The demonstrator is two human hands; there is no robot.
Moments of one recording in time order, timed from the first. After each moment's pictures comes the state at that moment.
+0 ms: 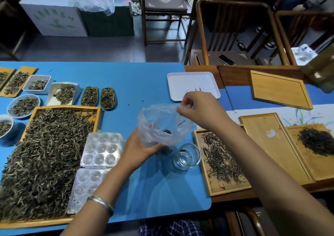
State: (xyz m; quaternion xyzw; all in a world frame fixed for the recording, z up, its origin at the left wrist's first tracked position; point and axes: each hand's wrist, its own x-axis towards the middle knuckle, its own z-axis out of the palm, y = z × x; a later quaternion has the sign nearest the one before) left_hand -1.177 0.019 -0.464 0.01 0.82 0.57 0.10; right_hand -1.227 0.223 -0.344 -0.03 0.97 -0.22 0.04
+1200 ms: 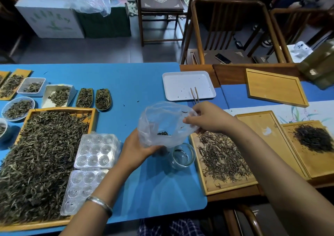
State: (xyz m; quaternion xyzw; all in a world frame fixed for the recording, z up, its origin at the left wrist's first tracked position) left_hand -1.176 0.036 -0.460 0.01 0.82 0.56 0.10; right_hand -1.213 0.265 -0.351 0.03 0.91 -0.35 0.23
